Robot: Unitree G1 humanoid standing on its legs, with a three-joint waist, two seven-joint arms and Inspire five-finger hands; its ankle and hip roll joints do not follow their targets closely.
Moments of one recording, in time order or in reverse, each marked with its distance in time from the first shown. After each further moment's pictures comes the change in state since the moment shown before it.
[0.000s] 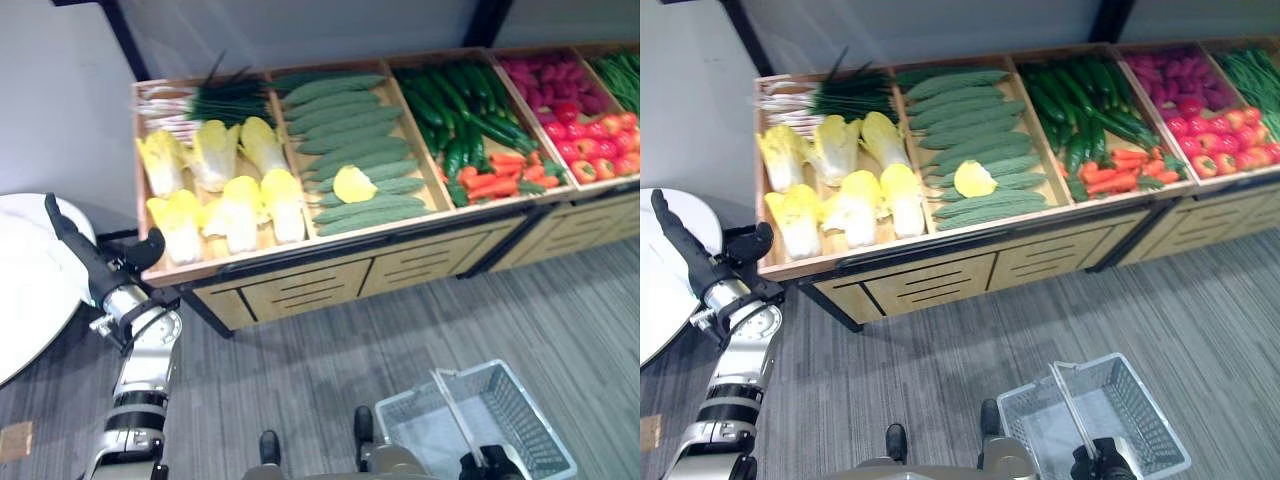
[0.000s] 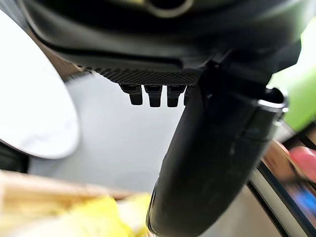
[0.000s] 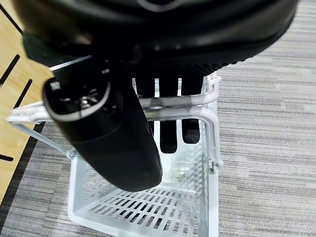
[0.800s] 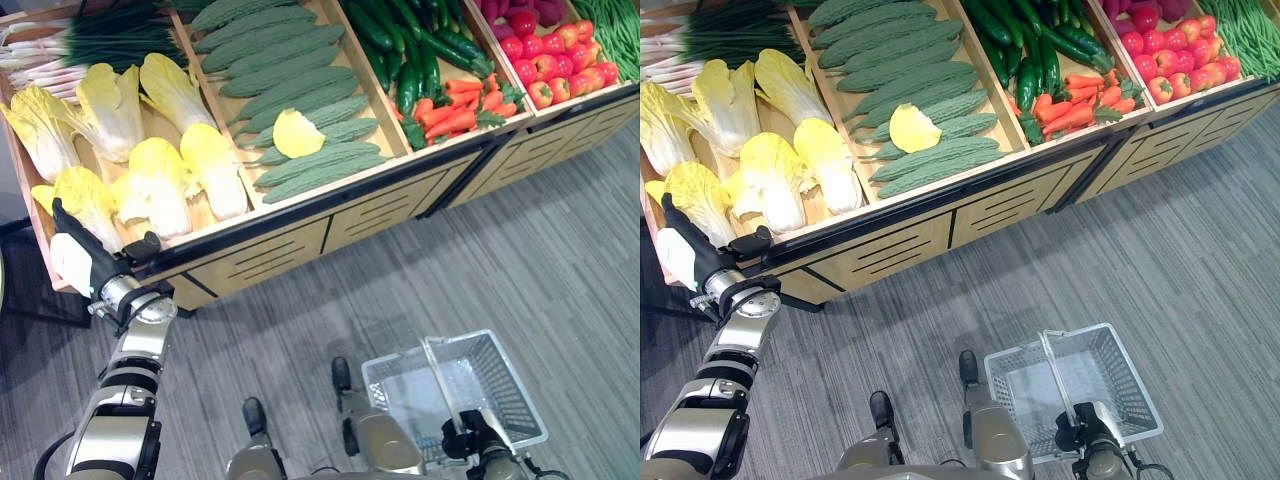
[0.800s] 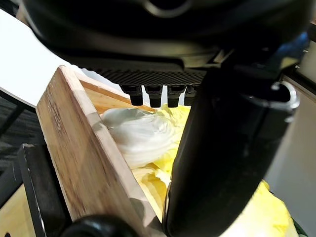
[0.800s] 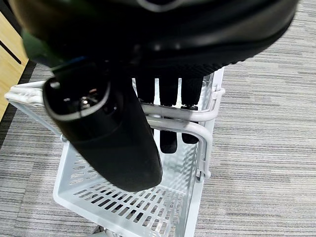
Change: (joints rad) left arm -0.129 0.095 -0.061 0.350 -0.019 0.054 0.048; right arm -0.065 -0.001 0.087 -0.042 0.000 -0.008 -0.001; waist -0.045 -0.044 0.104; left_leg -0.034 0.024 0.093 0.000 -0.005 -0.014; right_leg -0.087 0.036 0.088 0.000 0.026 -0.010
